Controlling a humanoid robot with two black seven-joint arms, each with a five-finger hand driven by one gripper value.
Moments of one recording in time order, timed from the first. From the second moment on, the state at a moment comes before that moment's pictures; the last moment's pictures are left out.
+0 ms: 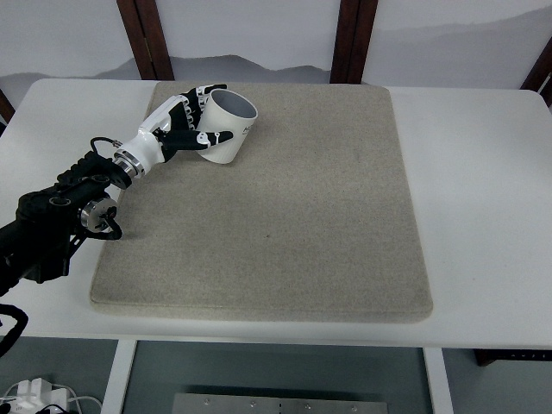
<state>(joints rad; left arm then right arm) -0.90 0.21 -0.33 -0.41 0.36 -0.34 -0.61 0.00 0.00 -0.01 0.13 -0.03 0.18 -0.03</state>
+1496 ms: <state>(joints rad) -0.95 0.29 -0.46 -0.48 0.35 -0.44 -0.61 0.00 0.00 -0.01 0.13 -0.03 0.18 -0.03</state>
